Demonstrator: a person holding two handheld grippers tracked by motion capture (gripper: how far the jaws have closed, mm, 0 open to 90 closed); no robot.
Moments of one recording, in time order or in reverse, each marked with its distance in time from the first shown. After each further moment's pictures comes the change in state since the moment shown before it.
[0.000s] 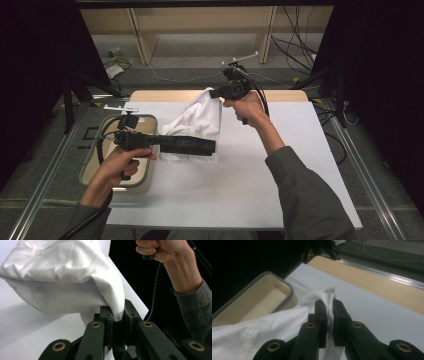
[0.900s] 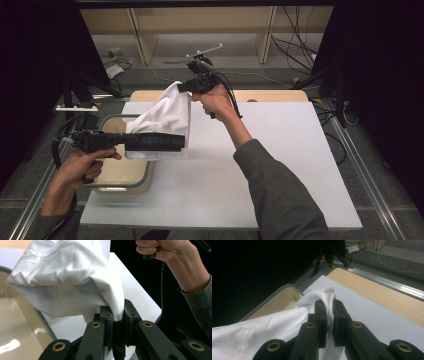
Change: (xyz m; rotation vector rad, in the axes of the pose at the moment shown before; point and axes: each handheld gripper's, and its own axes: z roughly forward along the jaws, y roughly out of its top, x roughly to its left) left arm 0.007 -0.008 -0.074 -0.064 0.125 0.047; right arm 0.062 0.036 0.042 -0.035 0.064 -0.049
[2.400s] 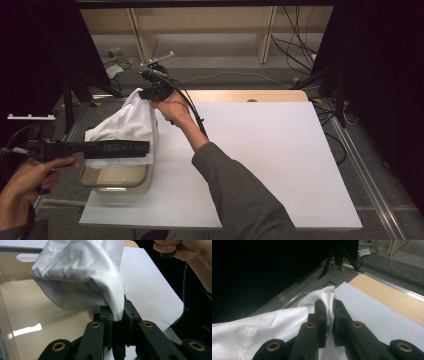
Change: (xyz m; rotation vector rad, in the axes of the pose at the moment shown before) left arm 0.040 -0.021 -0.074 0.032 0.195 -0.059; right arm 0.075 0.013 0.076 0.002 0.024 -0.069
